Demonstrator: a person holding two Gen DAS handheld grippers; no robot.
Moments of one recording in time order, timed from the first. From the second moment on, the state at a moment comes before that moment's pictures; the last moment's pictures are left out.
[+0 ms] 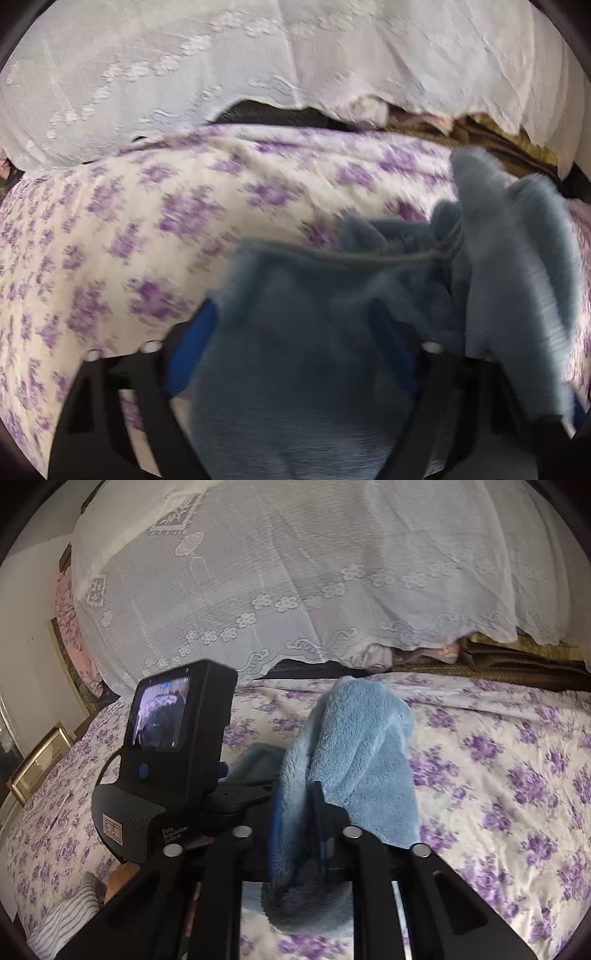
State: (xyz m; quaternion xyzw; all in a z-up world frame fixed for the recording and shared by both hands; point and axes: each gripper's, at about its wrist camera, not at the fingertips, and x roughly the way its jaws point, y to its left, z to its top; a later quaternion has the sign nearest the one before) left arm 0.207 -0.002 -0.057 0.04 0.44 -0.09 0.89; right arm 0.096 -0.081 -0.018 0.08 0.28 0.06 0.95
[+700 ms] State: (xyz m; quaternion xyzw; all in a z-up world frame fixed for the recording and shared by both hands) left arm 0.149 0.055 -0.043 0.00 0.42 -0.16 0.89; right arm 0.007 -0.143 -0.048 0.08 0.27 0.05 0.96
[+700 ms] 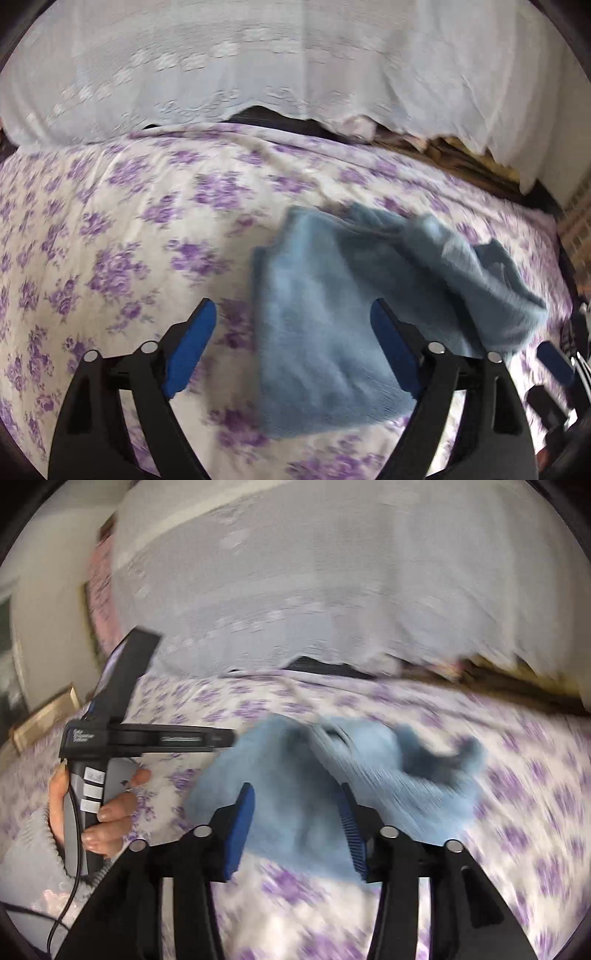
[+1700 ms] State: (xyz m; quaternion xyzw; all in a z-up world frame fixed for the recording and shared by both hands) left arm 0.177 0.114 -0.035 -0.03 0.44 -0.07 0.89; right arm 0.120 -0.048 -0.036 0.04 0.25 0.07 0.96
